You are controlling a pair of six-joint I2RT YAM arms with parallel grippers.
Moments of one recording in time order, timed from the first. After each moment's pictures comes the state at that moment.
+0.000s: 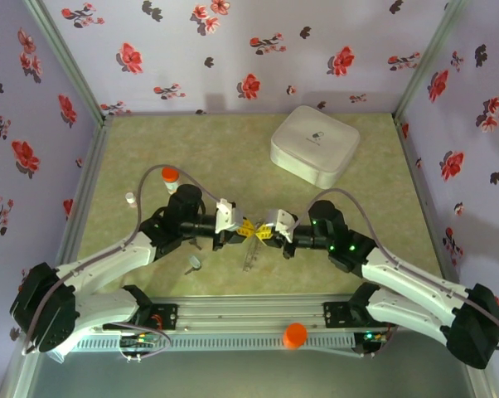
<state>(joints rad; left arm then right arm) -0.78 1.14 0.65 0.07 0.77 0.36 0.82 0.92 0.54 0.00 -0.51 -0.31</state>
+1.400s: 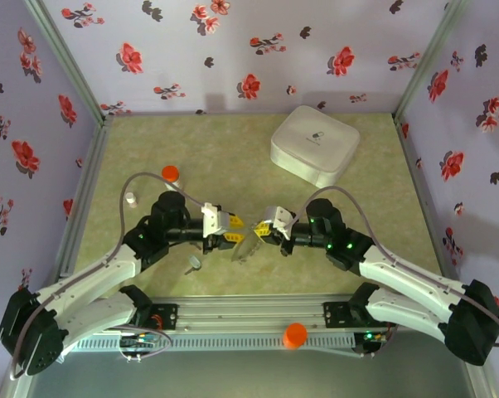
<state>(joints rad) -0.73 0.96 0.57 0.06 0.74 0.34 0.82 0.94 0.54 0.02 -0.48 -0.30</state>
